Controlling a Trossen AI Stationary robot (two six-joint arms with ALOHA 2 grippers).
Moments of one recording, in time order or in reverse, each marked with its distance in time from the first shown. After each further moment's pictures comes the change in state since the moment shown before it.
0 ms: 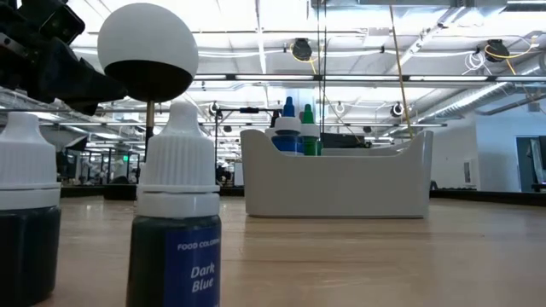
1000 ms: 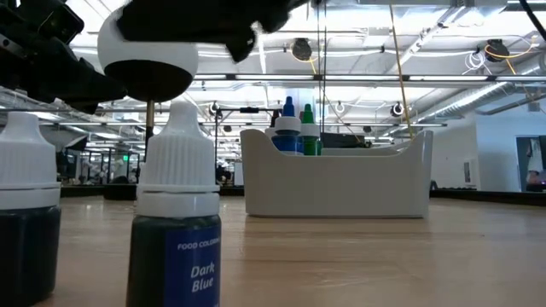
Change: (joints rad) left arm 0.000 0.000 0.000 -0.002 -0.001 0.026; right arm -0.191 0.383 0.214 0.233 -0.310 -0.117
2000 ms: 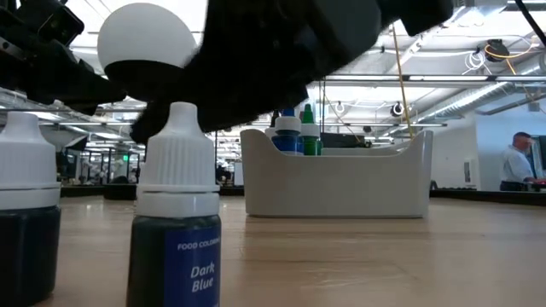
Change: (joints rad) left arm 0.000 0.000 0.000 -0.015 0.001 -0.008; right arm 0.015 0.071 -0.067 0.014 0.083 0.040
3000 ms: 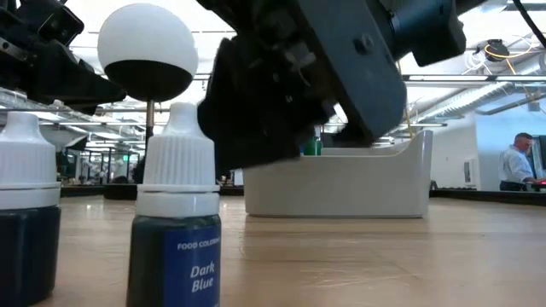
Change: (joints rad) left arm 0.000 0.000 0.000 0.001 -0.001 0.004; right arm 0.007 0.033 -0.047 0.117 0.003 -0.057
